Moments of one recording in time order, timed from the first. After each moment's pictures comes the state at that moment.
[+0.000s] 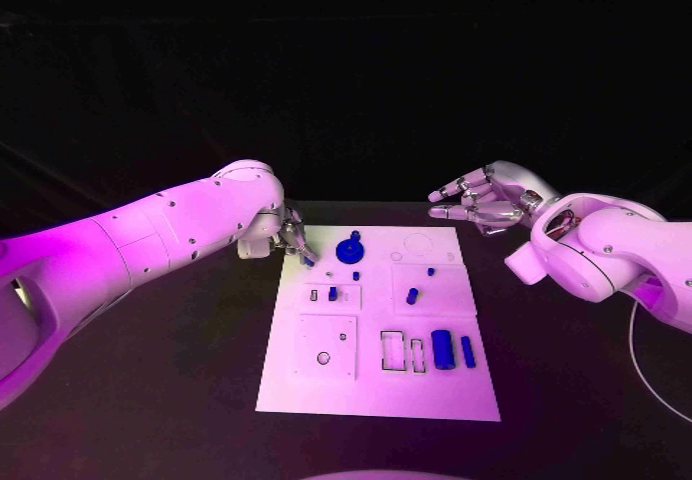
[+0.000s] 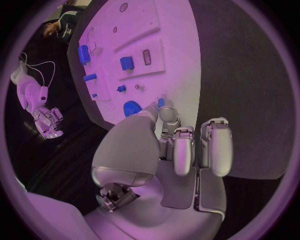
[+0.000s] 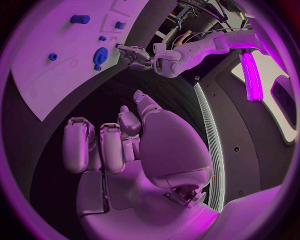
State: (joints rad) left arm 1.34 -0.51 0.00 1.02 -1.05 0.38 -0.63; left_hand 1.37 0.04 0.26 0.23 0.12 0.94 0.05 0.49 0.54 1.26 -0.02 0.96 0.88 1.47 -0.08 1.57 1.31 0.02 1.47 0.03 1.49 1.31; right arm 1.34 -0.93 -0.05 1.62 -0.75 -0.33 0.01; right_hand 1.34 -0.04 0.11 0.08 0.24 0.99 0.15 0.09 0.07 1.31 0.06 1.07 1.19 1.46 -0.01 1.42 1.31 0.05 1.36 0.10 1.42 1.26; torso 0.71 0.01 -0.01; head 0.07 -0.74
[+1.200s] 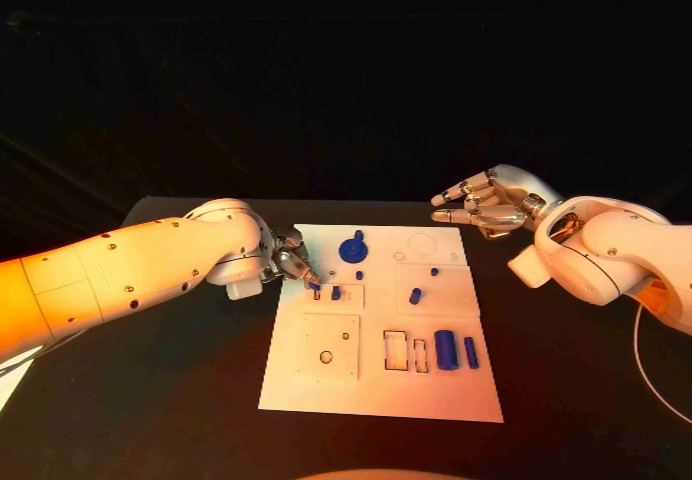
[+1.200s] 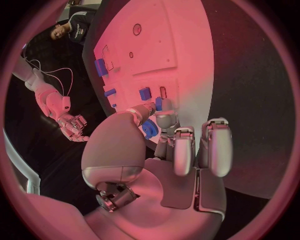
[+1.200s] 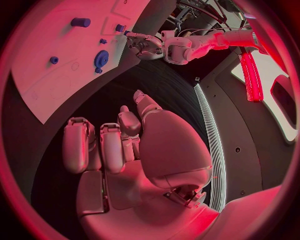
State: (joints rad) left arm 1.27 -0.76 -0.02 1.43 -1.01 0.17 -0.57; left_hand 1.15 -0.11 0.60 0.13 0.23 0.97 0.04 0.55 0.57 1.33 -0.03 1.03 0.94 1.47 -0.08 1.57 1.31 0.02 1.47 0.03 1.49 1.31; right arm 1.34 -0.93 -0.05 1.61 -0.75 -0.32 0.01; right_hand 1.34 -0.04 0.11 0.08 0.24 0.99 0.15 0.09 0.07 1.31 0.06 1.07 1.19 1.46 -0.01 1.42 1.31 0.05 1.36 0.10 1.42 1.26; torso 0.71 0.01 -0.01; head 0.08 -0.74
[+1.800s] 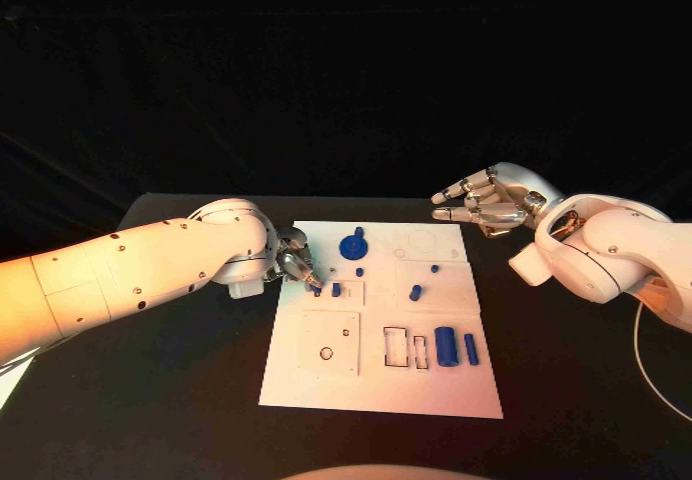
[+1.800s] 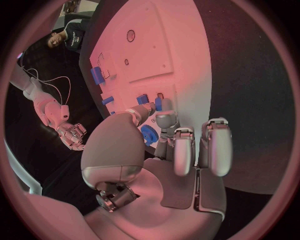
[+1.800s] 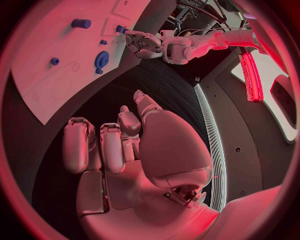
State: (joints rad) left arm 1.26 -0.75 -0.02 1.43 -1.07 0.21 -0.57; left_hand 1.13 -0.12 0.61 0.11 0.23 0.97 0.04 0.55 0.57 1.33 -0.03 1.03 0.94 1.47 -0.08 1.57 1.31 0.02 1.46 0.03 1.50 1.31; right arm 1.33 -0.93 -0.05 1.61 -0.75 -0.31 0.01; right_hand 1.34 -0.04 0.11 0.08 0.24 0.99 0.15 0.09 0.07 1.31 0.06 1.07 1.19 1.46 -0.01 1.42 1.31 0.05 1.36 0.10 1.42 1.26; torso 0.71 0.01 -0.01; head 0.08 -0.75
